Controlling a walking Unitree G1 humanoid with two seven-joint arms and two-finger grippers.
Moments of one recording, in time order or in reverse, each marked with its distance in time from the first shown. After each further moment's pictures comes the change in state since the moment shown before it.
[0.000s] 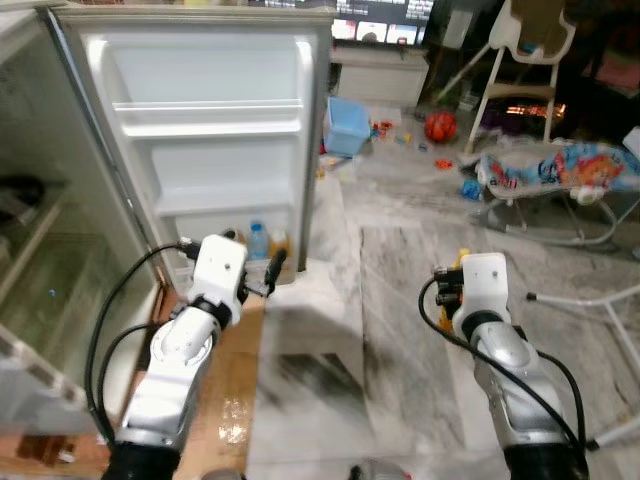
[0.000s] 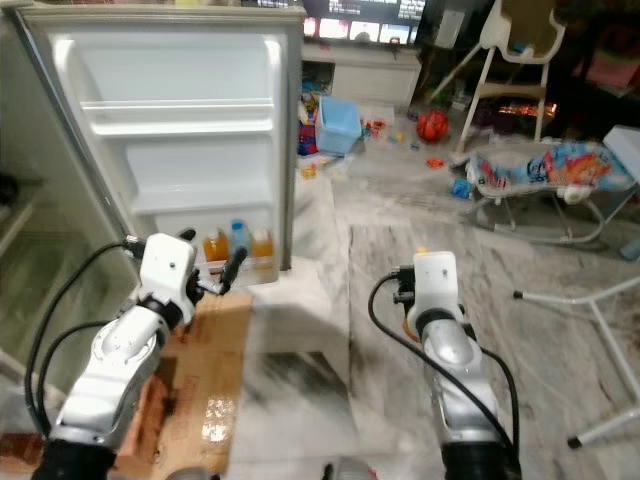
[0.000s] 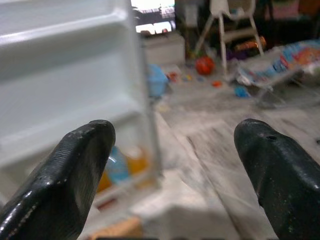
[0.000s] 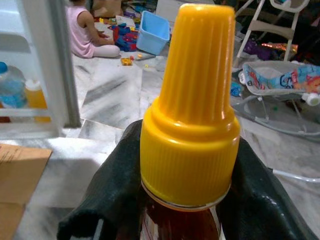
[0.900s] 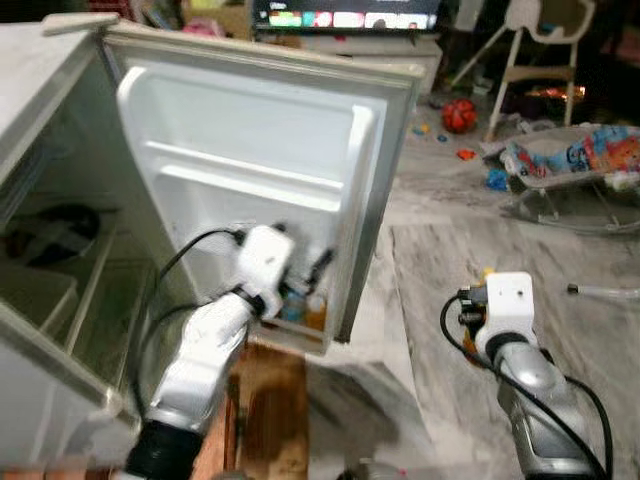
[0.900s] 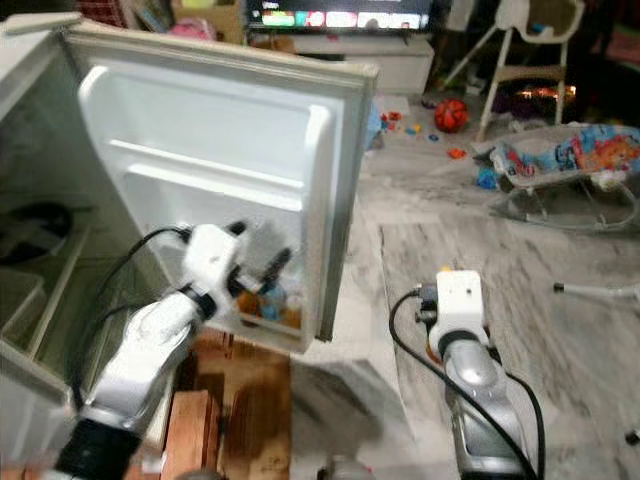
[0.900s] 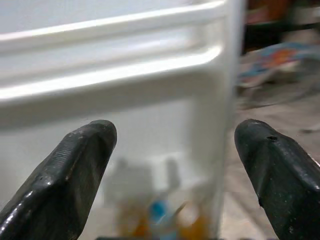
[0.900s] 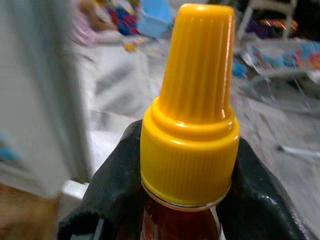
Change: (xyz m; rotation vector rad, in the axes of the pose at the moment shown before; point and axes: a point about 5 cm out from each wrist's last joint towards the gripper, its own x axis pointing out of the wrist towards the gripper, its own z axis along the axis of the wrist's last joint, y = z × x) left arm 0.004 -0.014 0.004 0.000 -0.035 -0.125; right arm -0.018 -0.013 -0.017 -0.005 0.073 -0.043
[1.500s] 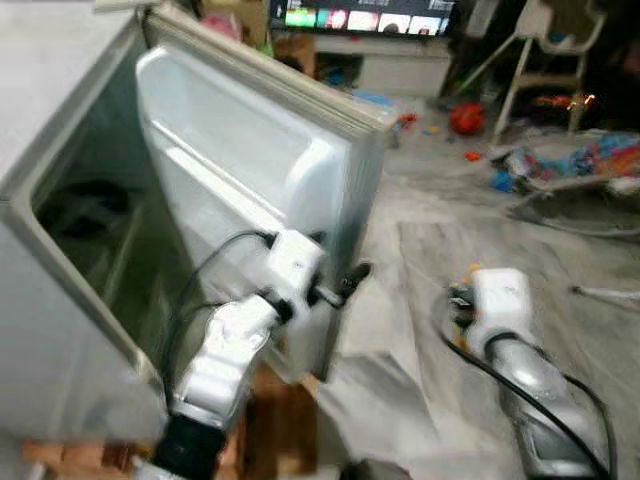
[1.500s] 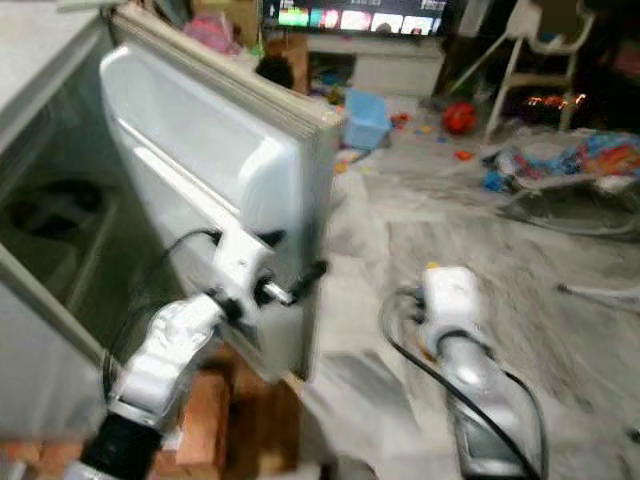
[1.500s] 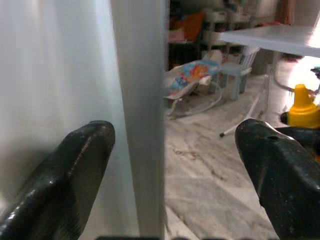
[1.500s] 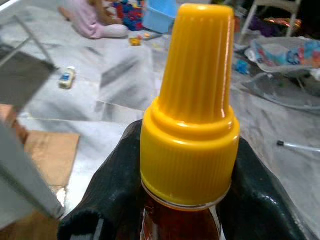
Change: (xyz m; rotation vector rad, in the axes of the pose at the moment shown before) left arm 0.027 -0.056 0.021 -0.069 -0.065 -0.344; right arm -0.008 -0.007 -0.010 0.002 0.041 -0.009
